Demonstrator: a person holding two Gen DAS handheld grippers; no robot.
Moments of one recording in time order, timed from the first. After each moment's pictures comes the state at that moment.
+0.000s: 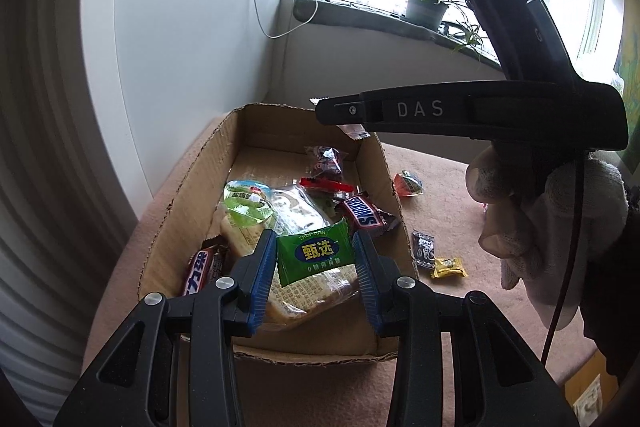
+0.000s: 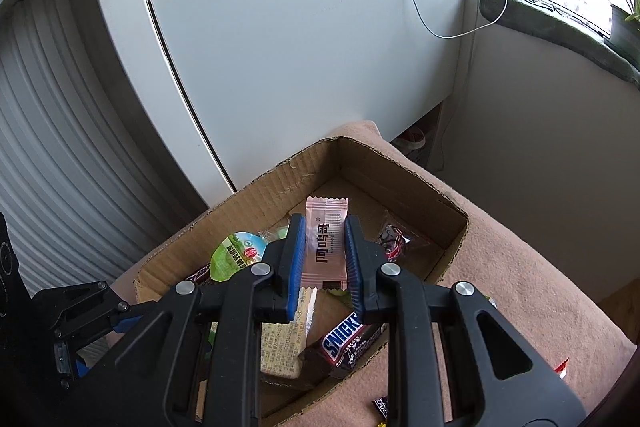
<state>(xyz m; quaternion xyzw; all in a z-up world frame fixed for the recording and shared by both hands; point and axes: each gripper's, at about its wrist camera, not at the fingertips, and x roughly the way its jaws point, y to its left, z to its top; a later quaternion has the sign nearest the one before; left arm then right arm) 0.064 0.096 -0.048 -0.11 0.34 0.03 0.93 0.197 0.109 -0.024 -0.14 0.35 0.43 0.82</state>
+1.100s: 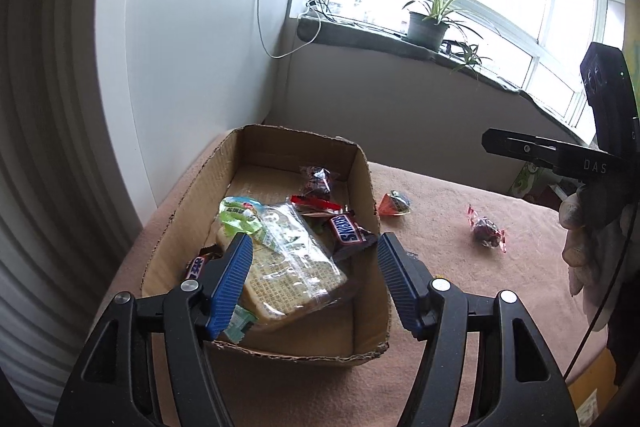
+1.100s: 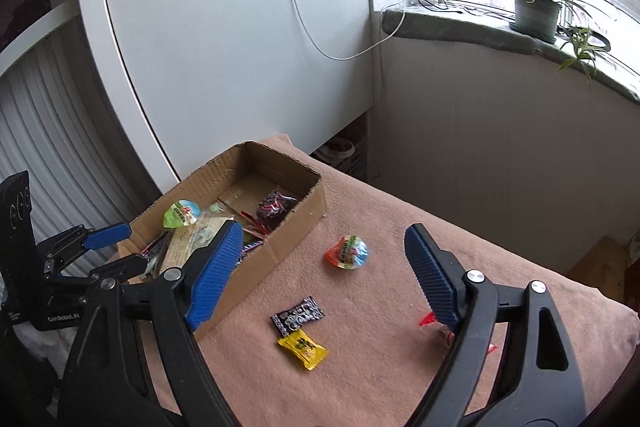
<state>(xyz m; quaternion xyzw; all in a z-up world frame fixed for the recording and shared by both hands) 0.052 0.077 -0.026 -0.11 0.31 0.04 0.94 0.190 -0.061 0.012 -0.09 0.32 0.36 0.87</state>
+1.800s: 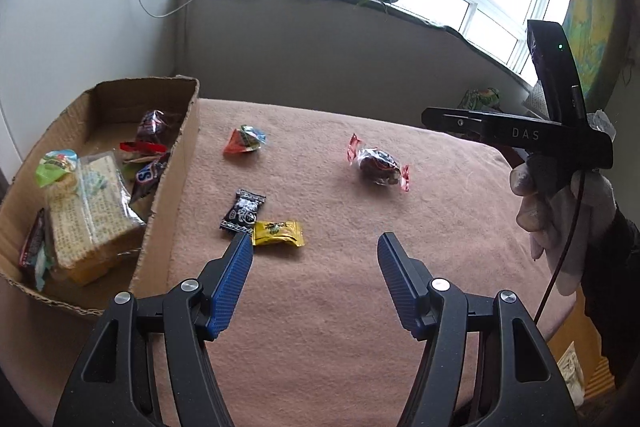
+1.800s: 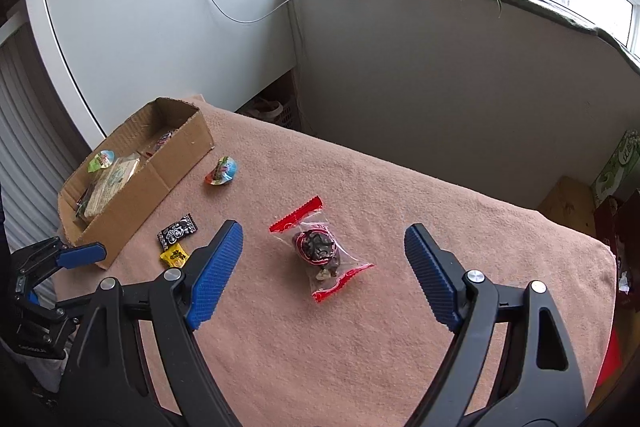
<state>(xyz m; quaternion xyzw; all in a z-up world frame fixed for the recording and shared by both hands) 0.080 -0.052 -0.059 -0.10 0.38 -0.07 0.92 0.216 -0.185 -0.034 -0.08 0.37 0.29 0.88</state>
